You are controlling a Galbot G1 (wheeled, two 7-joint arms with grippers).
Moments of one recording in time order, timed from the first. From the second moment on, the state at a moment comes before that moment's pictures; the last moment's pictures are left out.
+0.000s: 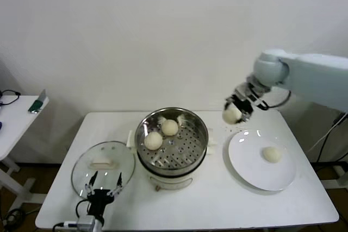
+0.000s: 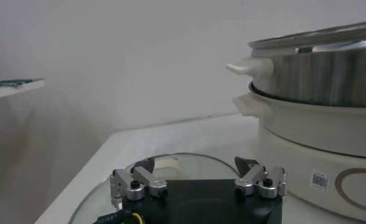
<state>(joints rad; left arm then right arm) 1.64 -1.45 -0.60 -1.88 0.00 -0.02 -0.03 0.97 0.92 -1.59 1.55 0.28 0.02 -1.01</state>
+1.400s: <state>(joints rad) 1.65 -1.46 -0.62 -1.88 -0.01 -0.03 -0.04 0.71 1.25 -1.58 1.63 0.04 0.04 -0.92</state>
